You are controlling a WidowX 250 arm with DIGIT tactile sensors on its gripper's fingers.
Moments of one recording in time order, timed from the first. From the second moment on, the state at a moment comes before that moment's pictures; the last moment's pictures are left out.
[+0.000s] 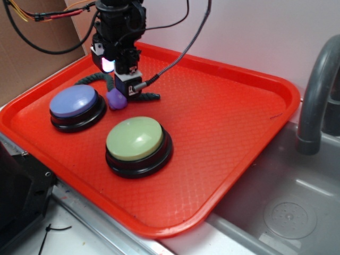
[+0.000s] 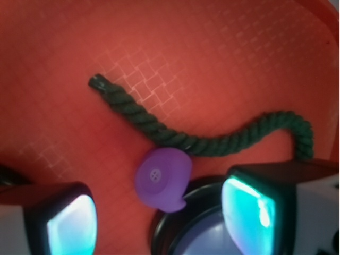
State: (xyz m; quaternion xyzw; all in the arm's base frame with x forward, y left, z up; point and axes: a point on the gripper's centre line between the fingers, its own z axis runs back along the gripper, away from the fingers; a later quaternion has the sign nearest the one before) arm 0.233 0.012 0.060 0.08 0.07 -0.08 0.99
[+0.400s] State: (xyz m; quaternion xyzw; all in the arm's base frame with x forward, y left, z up) arm 0.234 0.017 0.040 0.10 0.09 -0.06 0.99
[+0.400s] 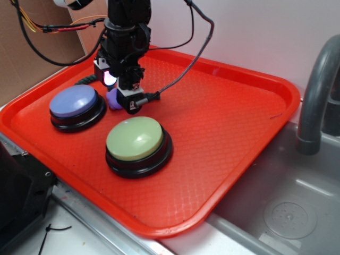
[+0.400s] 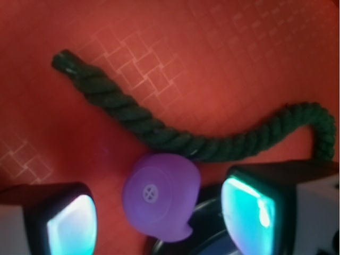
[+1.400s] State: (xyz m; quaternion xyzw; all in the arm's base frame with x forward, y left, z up) arm 0.230 0.020 0.027 0.10 0.12 -0.04 0.99
